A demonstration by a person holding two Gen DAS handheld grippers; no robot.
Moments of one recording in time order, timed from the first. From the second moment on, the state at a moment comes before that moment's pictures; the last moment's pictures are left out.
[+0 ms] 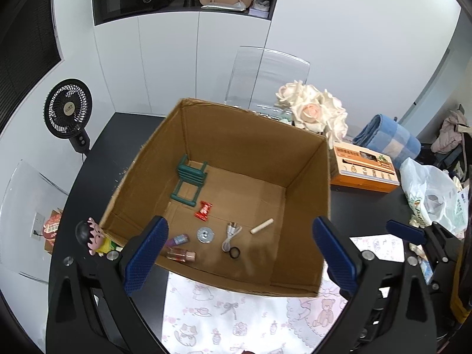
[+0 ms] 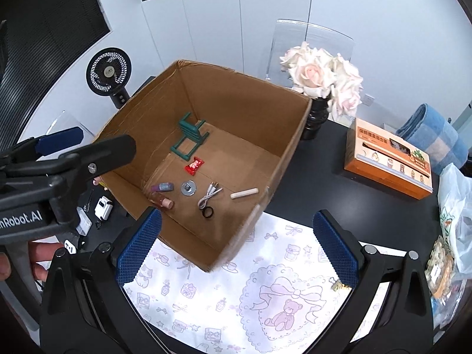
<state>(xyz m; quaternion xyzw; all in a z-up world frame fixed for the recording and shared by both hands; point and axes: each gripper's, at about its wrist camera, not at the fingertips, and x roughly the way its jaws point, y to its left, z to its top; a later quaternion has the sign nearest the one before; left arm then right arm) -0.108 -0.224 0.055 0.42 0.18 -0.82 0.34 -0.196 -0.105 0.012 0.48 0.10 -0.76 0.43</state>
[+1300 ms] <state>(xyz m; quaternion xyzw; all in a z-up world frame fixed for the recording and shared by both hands) -0.211 -0.049 -0.030 0.47 0.16 -0.83 0.24 -0.264 0.121 -0.081 0.54 0.05 -0.78 0.33</state>
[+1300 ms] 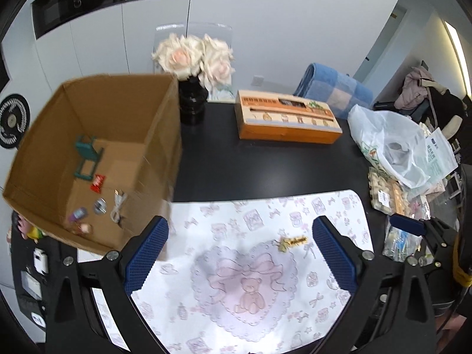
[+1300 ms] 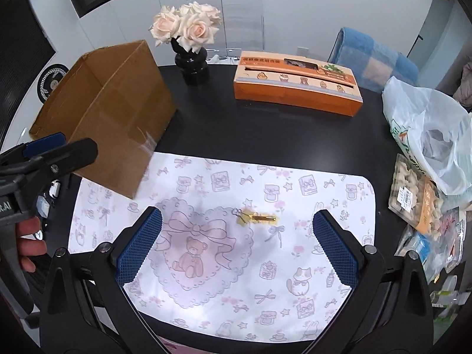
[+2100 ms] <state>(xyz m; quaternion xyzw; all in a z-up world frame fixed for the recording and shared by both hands) -0.240 -0.013 -0.167 0.55 0.20 -0.78 0.23 -0.278 0.141 -0.213 0.60 0.06 -0.73 0.31</state>
